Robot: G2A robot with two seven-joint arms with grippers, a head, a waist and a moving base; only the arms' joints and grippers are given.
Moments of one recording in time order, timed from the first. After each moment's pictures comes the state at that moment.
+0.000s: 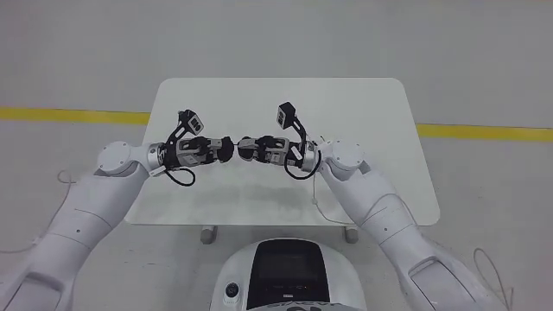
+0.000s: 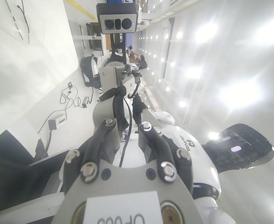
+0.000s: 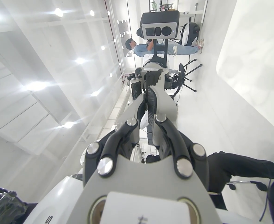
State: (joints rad) left arm 1.03 -0.86 -0.93 -1.18 -0.96 -0.26 -1.27; right arm -1.04 -1.48 0.99 -1.13 0.43 -0.09 0.97
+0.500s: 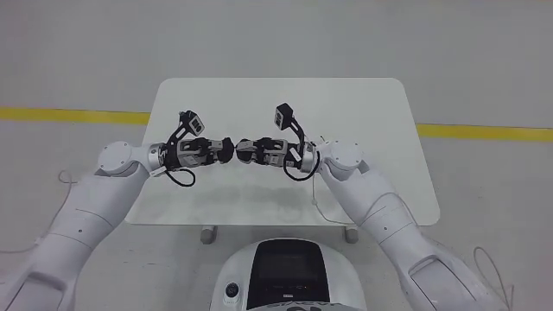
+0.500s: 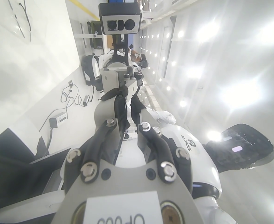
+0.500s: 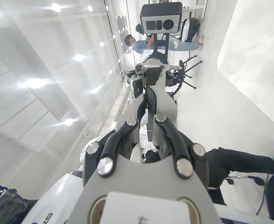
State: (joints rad) left arm 1.03 -0.87 -0.94 -1.18 -0.94 -0.25 -1.28; right arm -1.03 -1.47 0.97 -1.12 0.44 -0.09 0.99
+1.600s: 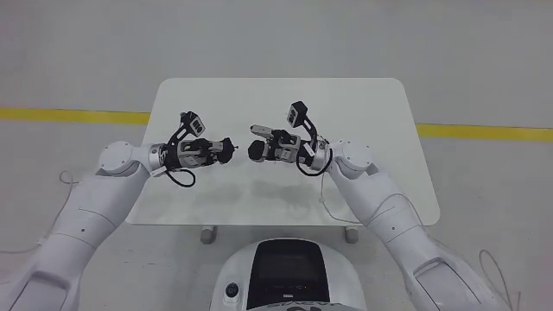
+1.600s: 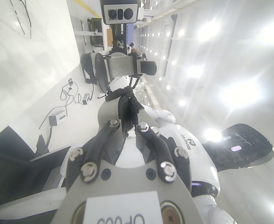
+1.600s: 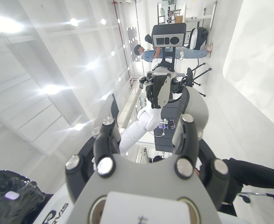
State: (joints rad) left arm 1.03 -0.89 -0.97 -1.16 -0.92 -0.24 -1.31; right arm -1.06 -1.45 1.02 -1.11 0.52 -0.11 0.99
